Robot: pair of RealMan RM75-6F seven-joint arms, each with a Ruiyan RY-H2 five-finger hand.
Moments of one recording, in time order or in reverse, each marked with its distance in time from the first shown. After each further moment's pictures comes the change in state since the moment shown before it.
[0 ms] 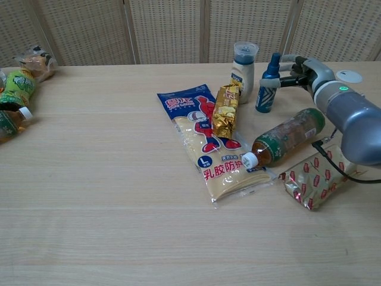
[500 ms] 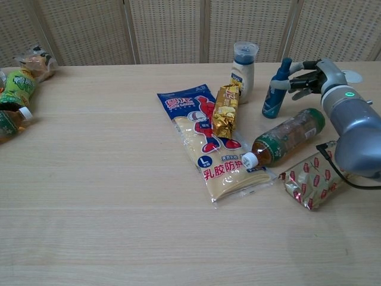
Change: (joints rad) left arm 0.002 -0.004 0.002 0.000 0.002 0.002 0.007; right arm 0.006 -0.061 0.035 0.089 0.038 0.080 -0.053
